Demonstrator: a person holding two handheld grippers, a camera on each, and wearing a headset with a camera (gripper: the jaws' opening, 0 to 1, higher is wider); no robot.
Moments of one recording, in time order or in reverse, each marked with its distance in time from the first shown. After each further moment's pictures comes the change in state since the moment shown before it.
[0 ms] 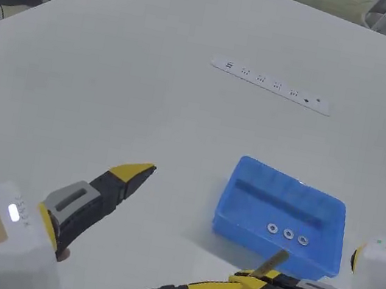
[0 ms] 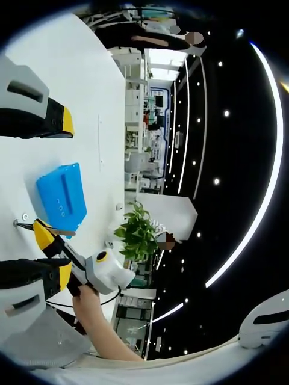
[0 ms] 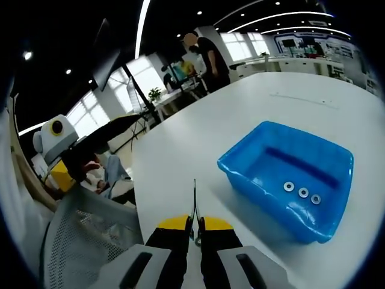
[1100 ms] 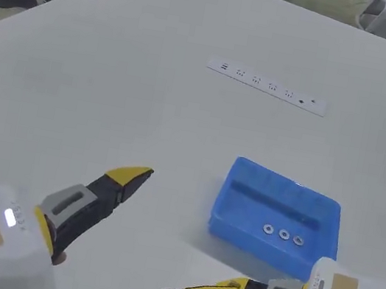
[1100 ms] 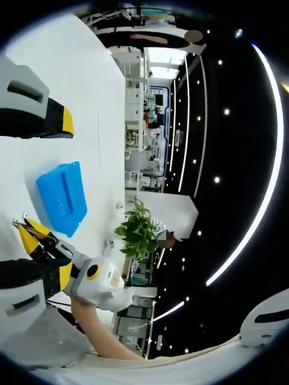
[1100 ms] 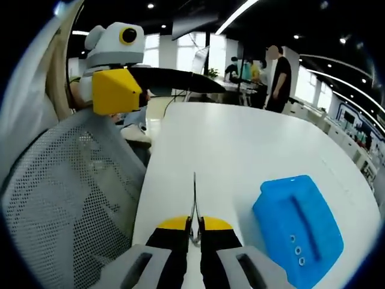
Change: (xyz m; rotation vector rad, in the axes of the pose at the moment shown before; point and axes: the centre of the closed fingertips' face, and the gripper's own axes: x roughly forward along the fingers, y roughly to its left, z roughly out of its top) left arm 0.001 -0.003 -0.001 0.007 0.004 -0.013; right arm 0.010 0.026 -0.015 -0.594 0.117 0.047
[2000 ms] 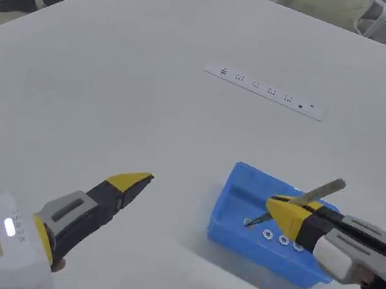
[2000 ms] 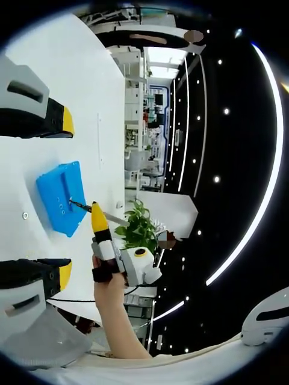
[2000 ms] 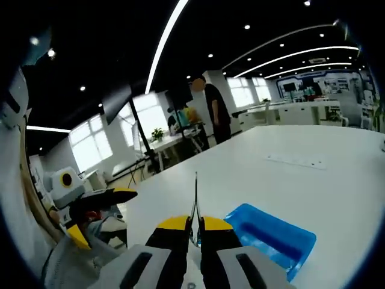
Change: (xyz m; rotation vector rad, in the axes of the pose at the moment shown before) left arm 0.000 0.001 0.000 0.000 -0.003 0.000; right arm -0.074 -0.113 0.070 0.494 -0.444 -0.219
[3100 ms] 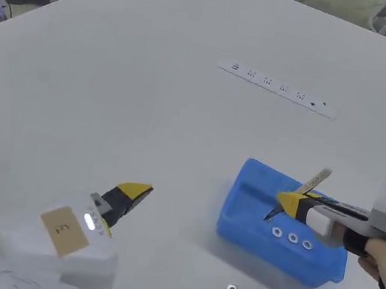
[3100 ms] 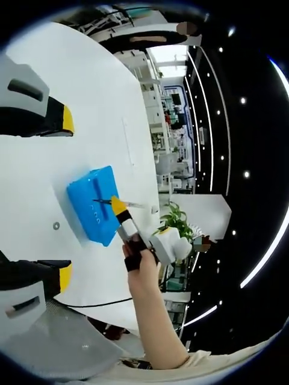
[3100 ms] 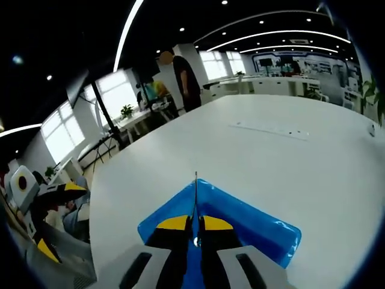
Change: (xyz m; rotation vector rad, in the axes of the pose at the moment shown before) left arm 0.003 0.009 -0.047 0.067 0.257 0.043; right arm 0.037 -0.063 -0.050 0.041 0.234 -0.165
